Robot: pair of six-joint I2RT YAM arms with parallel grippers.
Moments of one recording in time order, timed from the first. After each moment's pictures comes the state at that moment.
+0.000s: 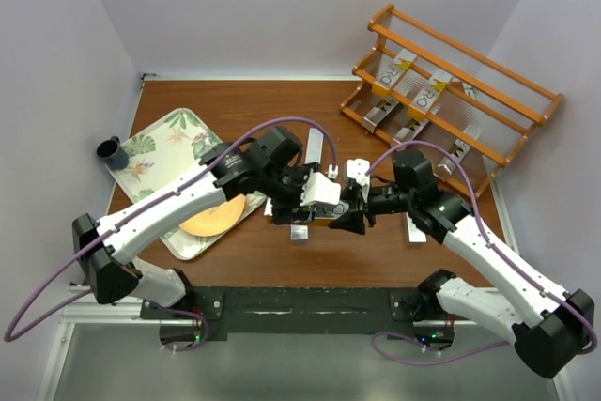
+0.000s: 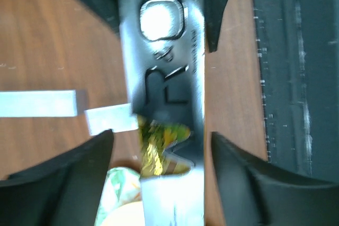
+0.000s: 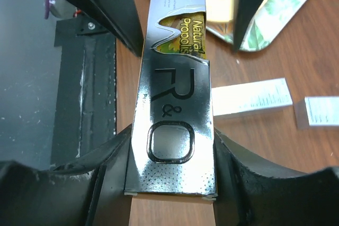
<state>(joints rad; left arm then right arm) -0.91 1.42 1.43 -0.96 0.41 0.71 0.58 0.94 0.79 -0.38 -0.83 -0.32</state>
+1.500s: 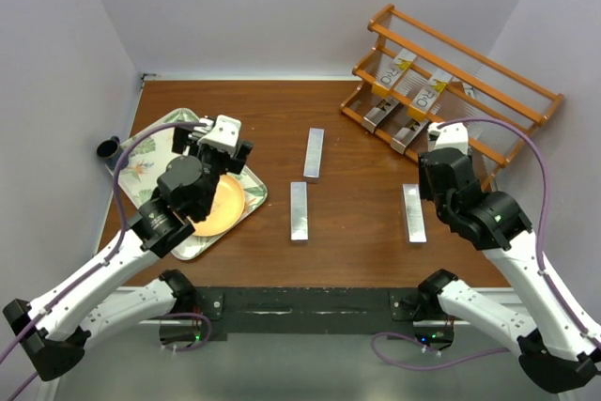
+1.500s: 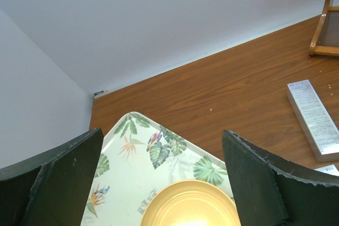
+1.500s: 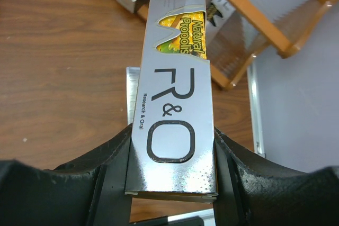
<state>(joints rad) -0.77 0.83 0.87 -0.07 -0.68 0.34 0.58 0.83 1.15 -1.04 0.69 0.20</state>
